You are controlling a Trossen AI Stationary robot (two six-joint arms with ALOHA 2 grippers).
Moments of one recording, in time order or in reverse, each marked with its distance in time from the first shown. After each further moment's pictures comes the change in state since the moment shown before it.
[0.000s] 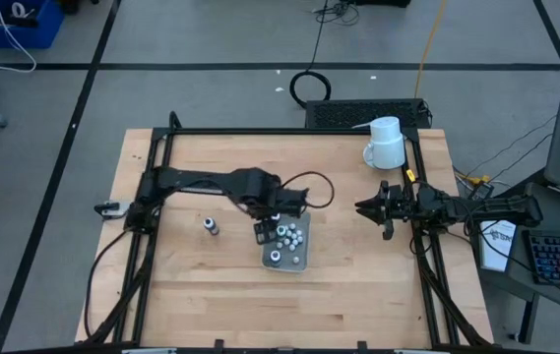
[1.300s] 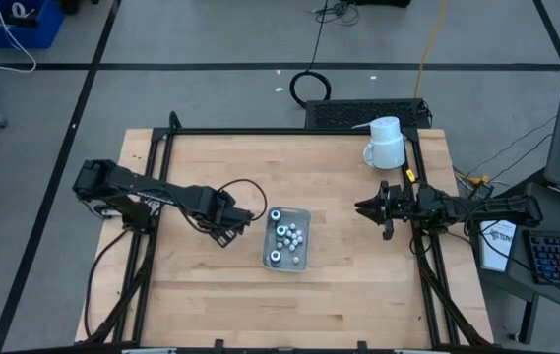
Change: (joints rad) left arm -0.077 -0.492 -0.911 0.233 -0.023 -0.652; right arm 0.000 0.001 0.000 0.000 0.000 0.000
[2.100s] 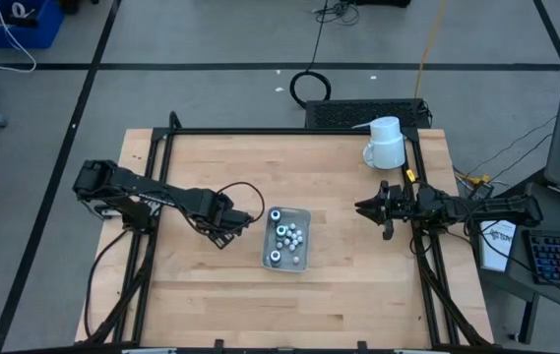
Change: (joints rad) left arm 0.000 0.000 -0.084 0.059 0.023 0.011; right arm 0.000 0.000 0.000 0.000 0.000 0.000
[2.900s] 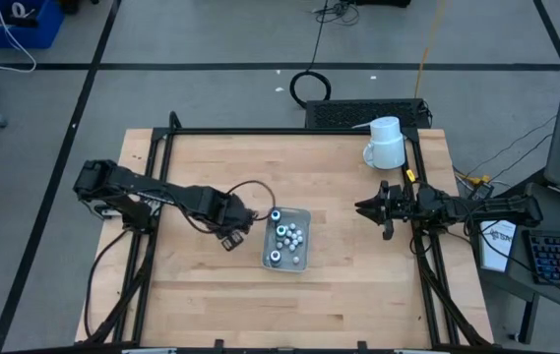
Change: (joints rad) left arm 0.000 0.003 0.064 0.092 -0.004 0.125; right arm 0.000 0.000 0.000 0.000 0.000 0.000
